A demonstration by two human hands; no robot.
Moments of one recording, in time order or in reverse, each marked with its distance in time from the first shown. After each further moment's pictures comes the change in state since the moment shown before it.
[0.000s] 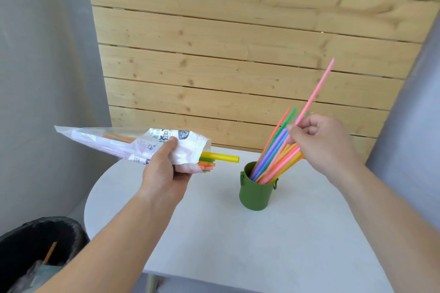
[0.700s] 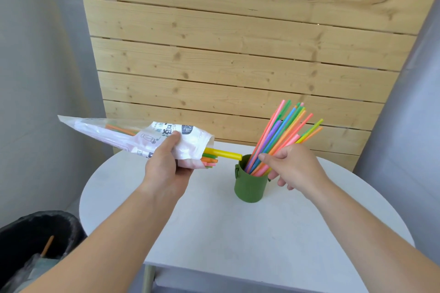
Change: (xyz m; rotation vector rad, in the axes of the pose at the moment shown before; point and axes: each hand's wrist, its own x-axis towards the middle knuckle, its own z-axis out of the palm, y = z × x) left_hand -0.011 -0.012 0.011 0.028 -0.009 -0.012; right_hand -0.023 0.044 0.030 -0.171 -0.284 0.219
